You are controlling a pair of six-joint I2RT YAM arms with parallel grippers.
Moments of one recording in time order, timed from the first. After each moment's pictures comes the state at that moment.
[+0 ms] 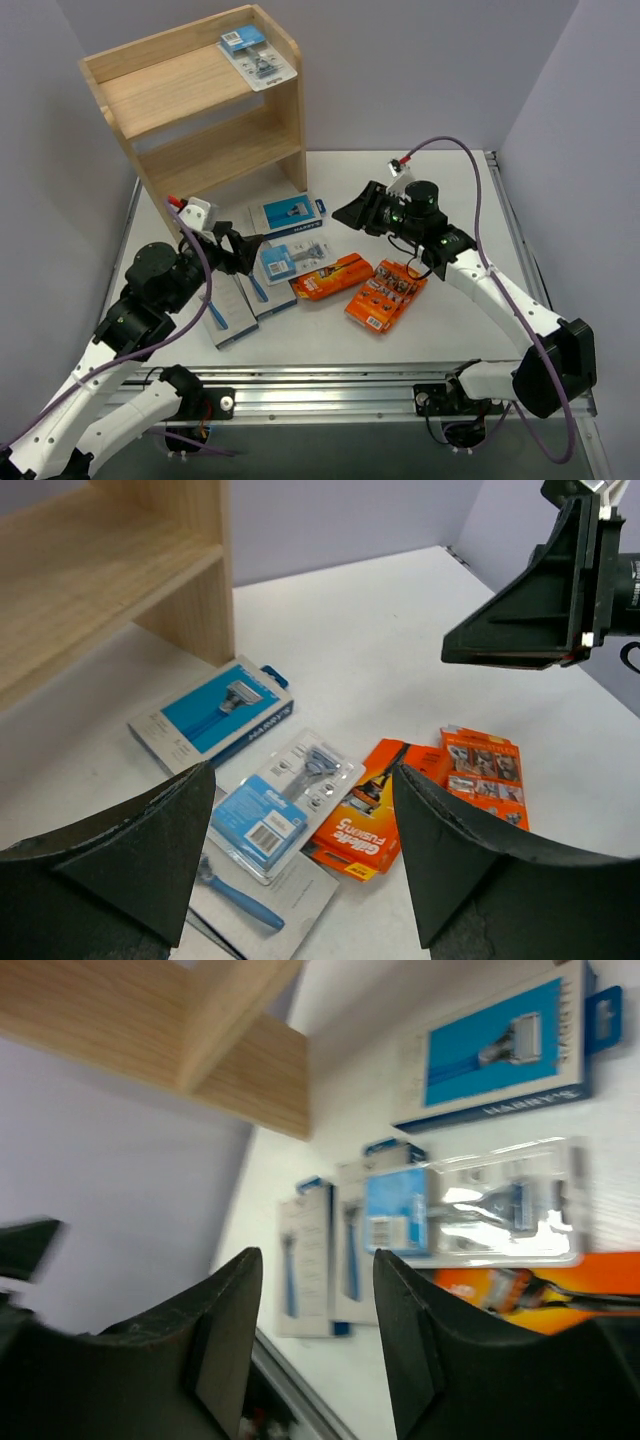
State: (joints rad) left arm -0.63 0.74 0.92 -0.25 -0.08 -0.20; right arm 0.47 1.27 0.97 0.06 -0.36 0.85
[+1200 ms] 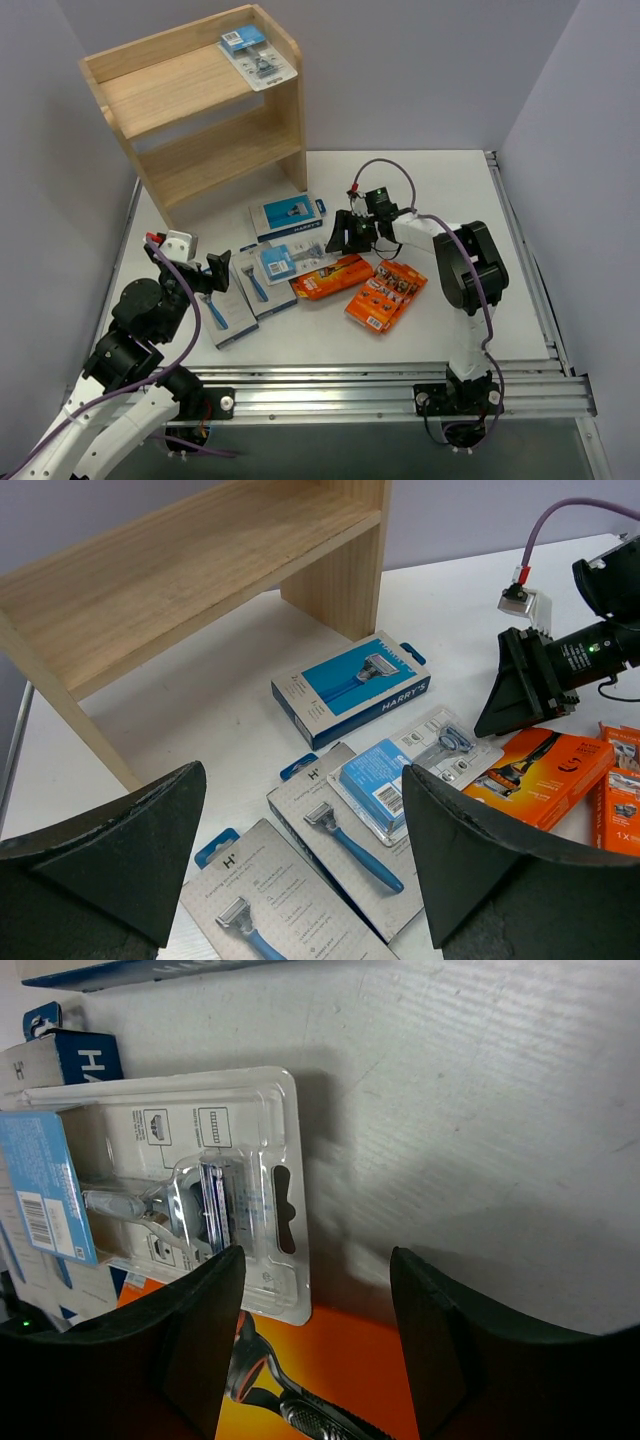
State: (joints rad) left arm -0.63 0.47 0.76 -0.33 -0.38 -0.02; right arm 0.39 1.99 1.25 -0.18 -0.49 0.38
